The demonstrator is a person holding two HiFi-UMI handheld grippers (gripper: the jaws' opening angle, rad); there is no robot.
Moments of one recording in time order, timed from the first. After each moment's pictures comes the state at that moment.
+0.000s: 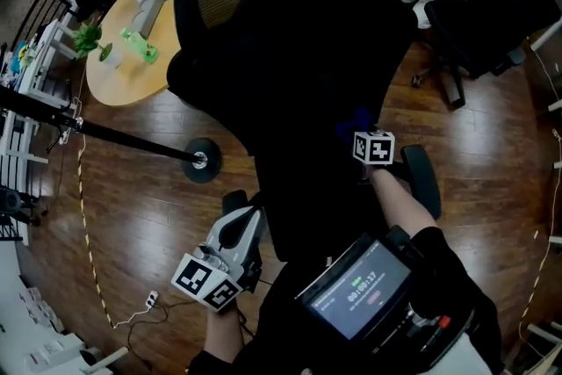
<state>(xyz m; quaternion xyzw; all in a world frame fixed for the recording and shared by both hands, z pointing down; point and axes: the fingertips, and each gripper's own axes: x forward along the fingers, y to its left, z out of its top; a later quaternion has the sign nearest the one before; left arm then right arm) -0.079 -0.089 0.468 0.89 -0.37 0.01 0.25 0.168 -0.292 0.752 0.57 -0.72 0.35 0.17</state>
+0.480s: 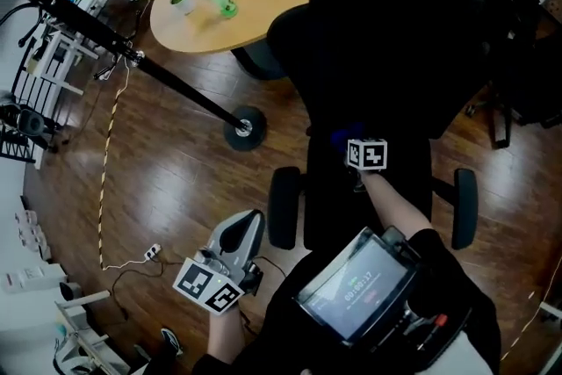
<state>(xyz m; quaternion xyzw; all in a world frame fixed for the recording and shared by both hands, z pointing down) -0.201 -0.033 0.466 0.83 -0.51 0.00 0.24 -0.056 -0.273 0.788 0.42 -0.80 0.37 0.22</state>
